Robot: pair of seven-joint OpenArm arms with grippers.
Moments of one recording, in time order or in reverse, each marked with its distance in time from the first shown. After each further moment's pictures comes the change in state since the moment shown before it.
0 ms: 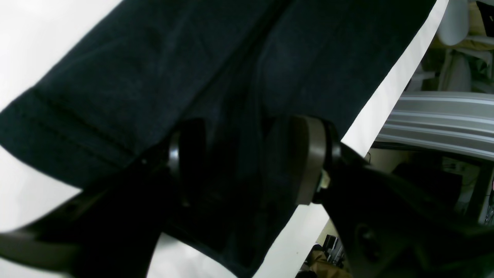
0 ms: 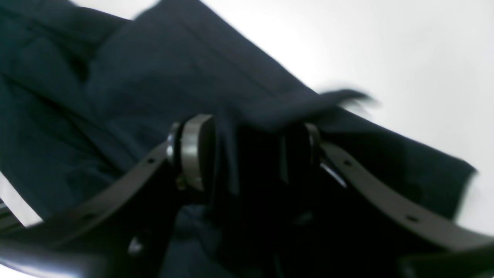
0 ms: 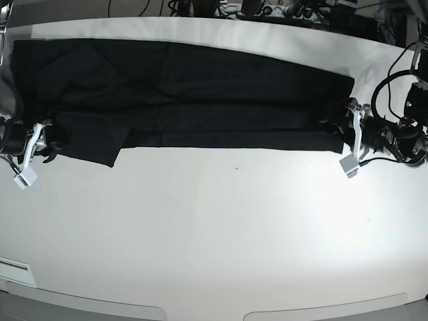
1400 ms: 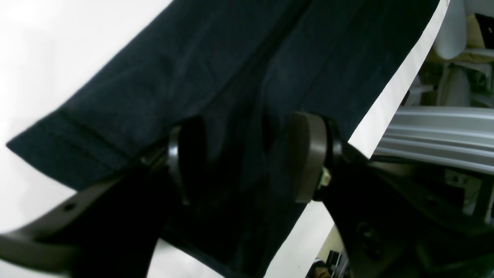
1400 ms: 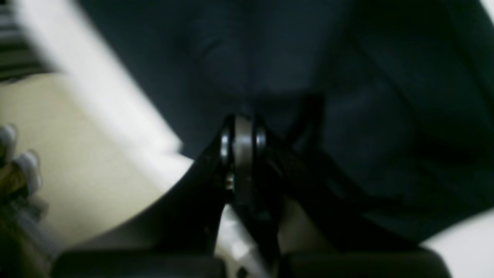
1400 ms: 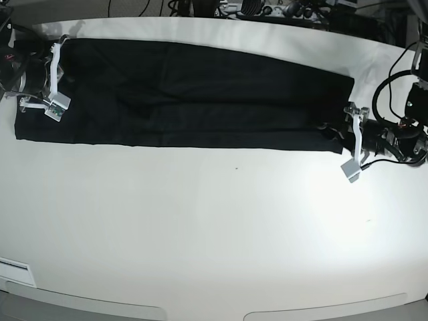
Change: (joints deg) left arm 0.1 -0.3 0.0 0.0 0.0 0.0 -5.2; right arm -28.1 0.2 6.9 32.8 -9.6 0.1 -5.6
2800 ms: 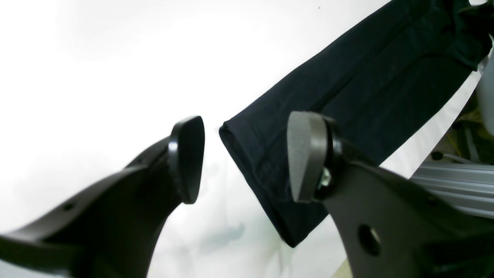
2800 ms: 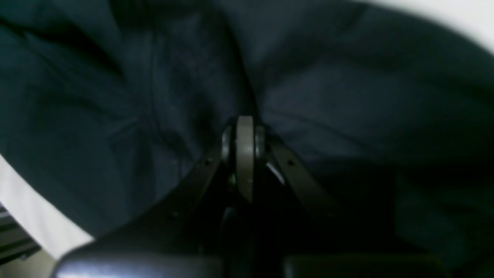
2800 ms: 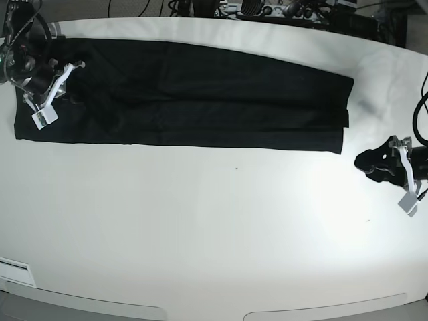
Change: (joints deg) left arm -0.6 -6.1 -16.9 0.0 0.2 0.9 -1.2; right arm 0.6 -16.0 7.1 -11.9 -6.0 -0.1 17.2
